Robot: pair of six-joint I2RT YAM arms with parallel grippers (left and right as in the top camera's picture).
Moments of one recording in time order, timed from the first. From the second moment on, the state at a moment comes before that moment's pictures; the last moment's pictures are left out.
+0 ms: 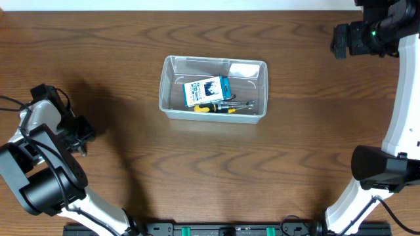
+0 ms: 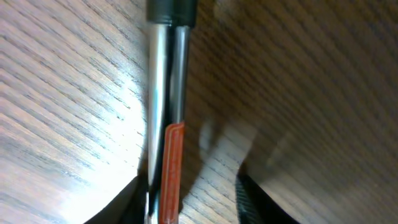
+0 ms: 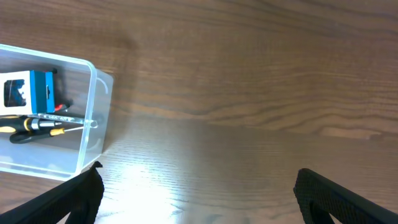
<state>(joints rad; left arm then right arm) 0.55 1.91 1.17 -0.84 -0.03 -0.12 -0.10 1.98 2.44 -1.61 -0.08 -0.16</state>
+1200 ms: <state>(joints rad) 0.55 1.91 1.17 -0.84 -0.07 -0.12 -0.11 1.98 2.44 -1.61 -0.08 -0.16</state>
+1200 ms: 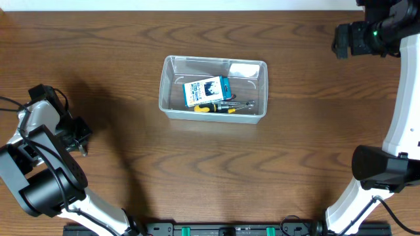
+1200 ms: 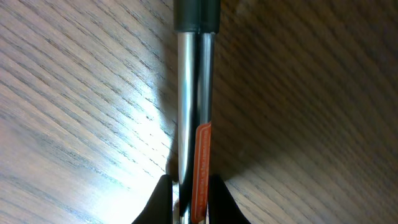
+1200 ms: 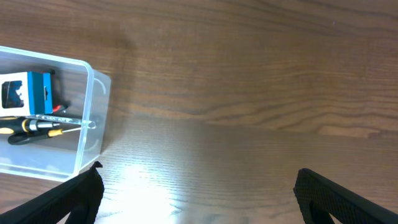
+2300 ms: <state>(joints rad) -0.06 1.40 1.30 -0.81 0.07 0.65 -0.11 1.98 2.44 -1.61 -0.08 -0.16</state>
